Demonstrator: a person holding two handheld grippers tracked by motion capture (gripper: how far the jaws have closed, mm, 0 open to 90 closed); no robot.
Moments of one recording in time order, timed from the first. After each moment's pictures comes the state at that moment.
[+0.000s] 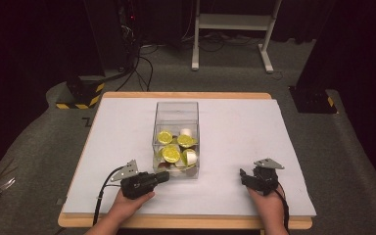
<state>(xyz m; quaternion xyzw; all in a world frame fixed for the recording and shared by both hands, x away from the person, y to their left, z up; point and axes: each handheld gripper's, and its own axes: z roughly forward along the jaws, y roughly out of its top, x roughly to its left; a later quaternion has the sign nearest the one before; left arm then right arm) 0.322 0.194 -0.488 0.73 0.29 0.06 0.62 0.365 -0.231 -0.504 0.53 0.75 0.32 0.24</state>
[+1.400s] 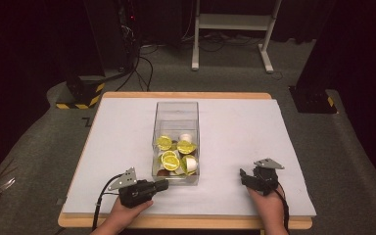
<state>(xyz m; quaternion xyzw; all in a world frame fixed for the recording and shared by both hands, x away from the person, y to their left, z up) 0.303 0.196 -0.493 0.73 0.28 0.05 0.62 0.365 -0.231 -0.504 0.53 0.75 0.32 0.24</state>
